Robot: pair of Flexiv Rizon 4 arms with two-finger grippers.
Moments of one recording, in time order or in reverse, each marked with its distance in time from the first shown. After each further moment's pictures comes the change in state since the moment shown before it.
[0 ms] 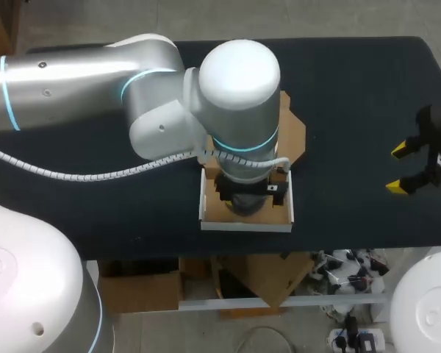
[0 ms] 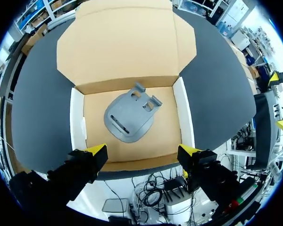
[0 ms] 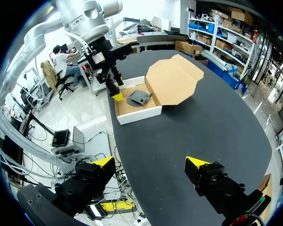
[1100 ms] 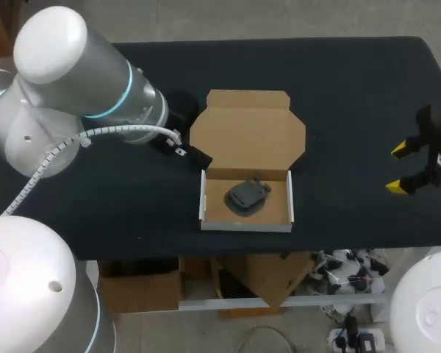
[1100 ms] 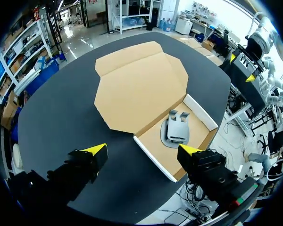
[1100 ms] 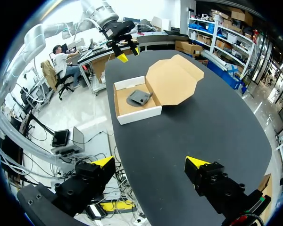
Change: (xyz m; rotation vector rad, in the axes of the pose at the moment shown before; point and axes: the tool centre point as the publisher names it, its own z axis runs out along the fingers) left arm -0.135 -0.073 -0.056 0.228 0.193 0.512; right arm 0.000 0.000 0.000 0.001 0.000 0.000
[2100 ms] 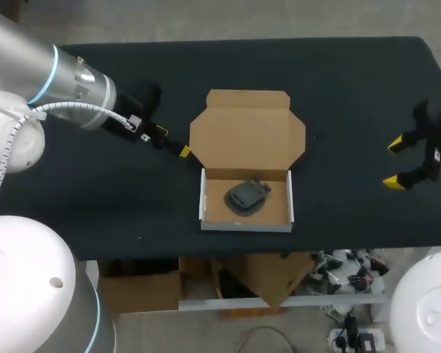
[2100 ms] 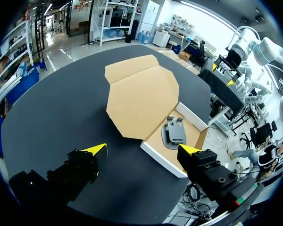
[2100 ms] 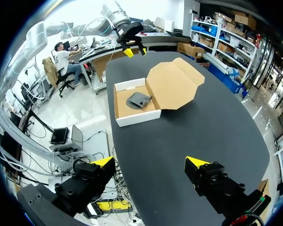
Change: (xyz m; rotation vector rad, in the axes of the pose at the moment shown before) left arm -0.047 -0.003 -0.002 0.122 0.235 0.045; right arm -0.006 0.013 -0.001 -0.007 -0.003 -0.045
